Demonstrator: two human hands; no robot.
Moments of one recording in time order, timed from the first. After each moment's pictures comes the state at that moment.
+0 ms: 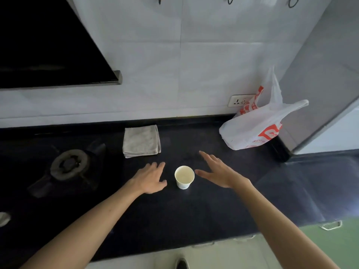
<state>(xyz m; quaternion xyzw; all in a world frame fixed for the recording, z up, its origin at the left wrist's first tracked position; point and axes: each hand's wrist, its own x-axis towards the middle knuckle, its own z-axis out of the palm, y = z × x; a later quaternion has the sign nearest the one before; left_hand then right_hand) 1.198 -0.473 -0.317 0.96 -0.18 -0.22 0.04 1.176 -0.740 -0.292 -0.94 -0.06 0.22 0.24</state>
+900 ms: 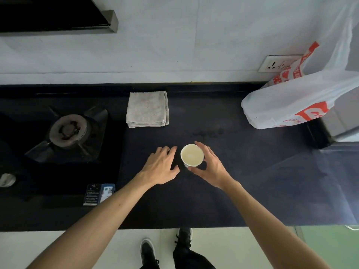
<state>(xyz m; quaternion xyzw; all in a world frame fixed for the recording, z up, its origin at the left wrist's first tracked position) 1.185 -0.497 -0.380 0.97 -0.15 -0.17 0.07 1.177 -0.710 -0.415 -0.89 -0.10 0.12 0.42</state>
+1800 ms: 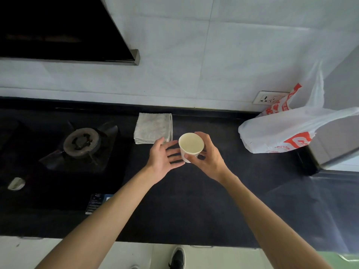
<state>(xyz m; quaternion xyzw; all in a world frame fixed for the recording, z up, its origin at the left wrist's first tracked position) 1.208 -0.505 -0.302 0.45 0.26 -0.19 0.83 1.214 -0.688 -0.310 -0.83 -0.15 0.03 0.54</state>
